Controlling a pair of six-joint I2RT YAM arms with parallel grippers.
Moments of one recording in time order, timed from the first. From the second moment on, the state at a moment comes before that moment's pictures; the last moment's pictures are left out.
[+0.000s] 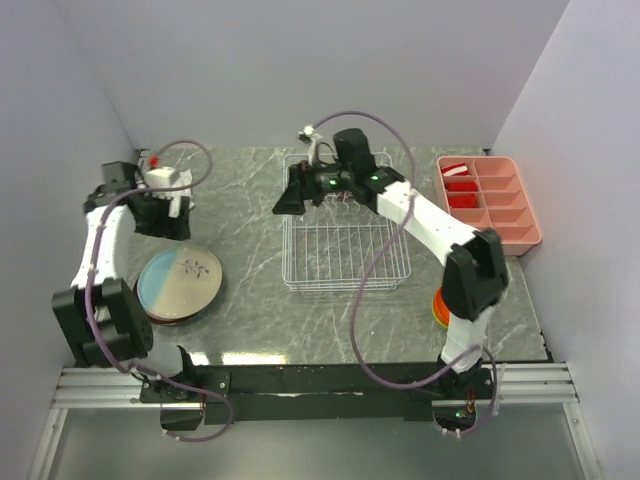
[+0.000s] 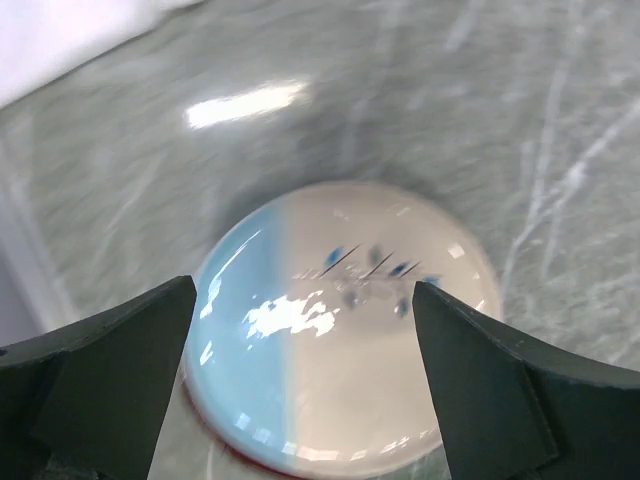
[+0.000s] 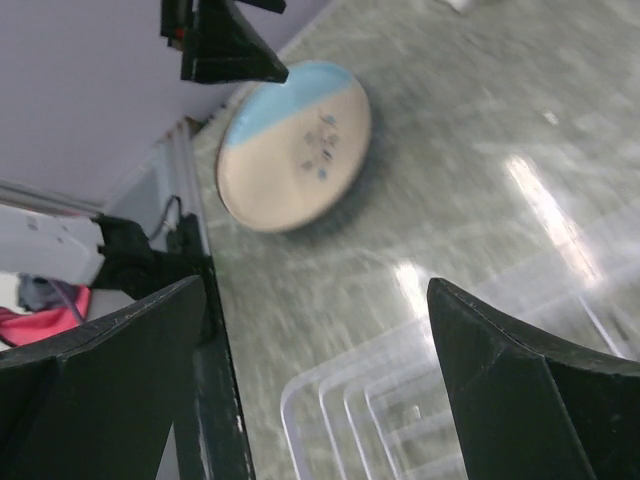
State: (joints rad) left arm 0.24 1.50 1.26 -0.82 0.31 0.38; right arm 0.57 1.81 1.59 -0.25 -0.77 0.26
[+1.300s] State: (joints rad) left arm 0.59 1.33 0.85 -0.81 0.19 0.36; right arm 0.90 2.39 1.92 -0.15 -0.64 0.85
